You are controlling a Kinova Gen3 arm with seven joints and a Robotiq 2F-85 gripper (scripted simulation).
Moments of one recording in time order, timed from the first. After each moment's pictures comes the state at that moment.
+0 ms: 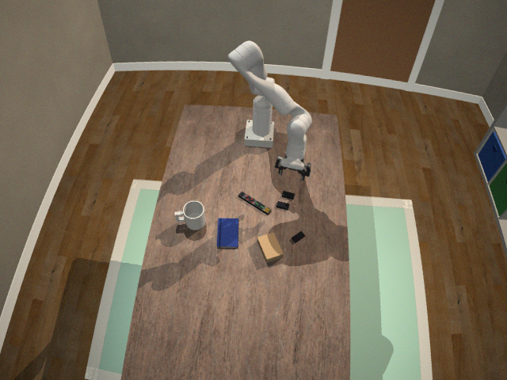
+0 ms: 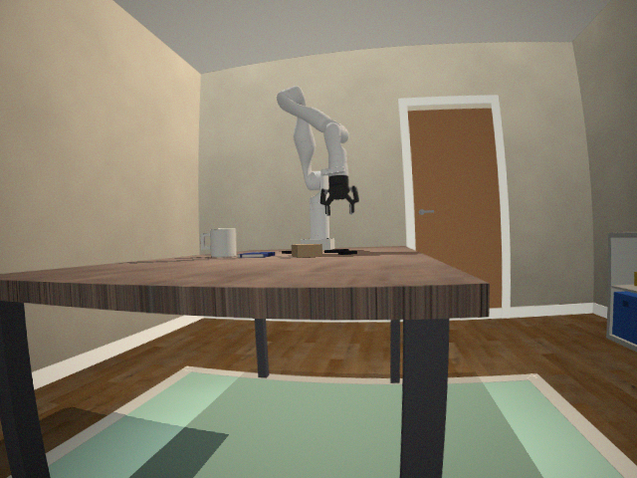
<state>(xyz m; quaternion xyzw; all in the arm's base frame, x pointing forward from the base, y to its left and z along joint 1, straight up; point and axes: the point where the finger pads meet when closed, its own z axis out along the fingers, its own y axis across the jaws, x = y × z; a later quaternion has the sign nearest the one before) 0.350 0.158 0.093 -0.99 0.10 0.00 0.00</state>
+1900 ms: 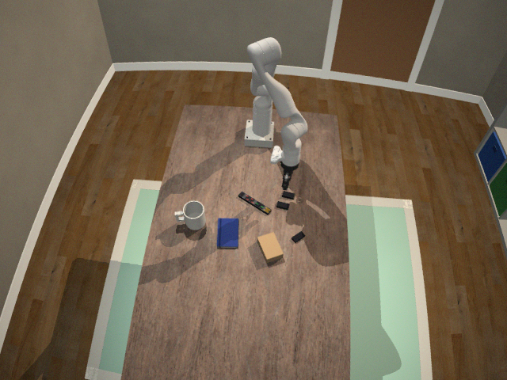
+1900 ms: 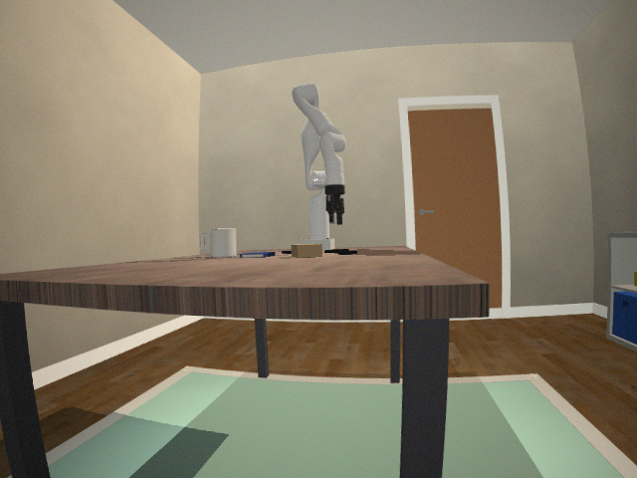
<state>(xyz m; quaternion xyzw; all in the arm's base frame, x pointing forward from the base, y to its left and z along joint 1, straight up) 0.349 0.142 0.059 -0.65 0.76 0.00 0.00</state>
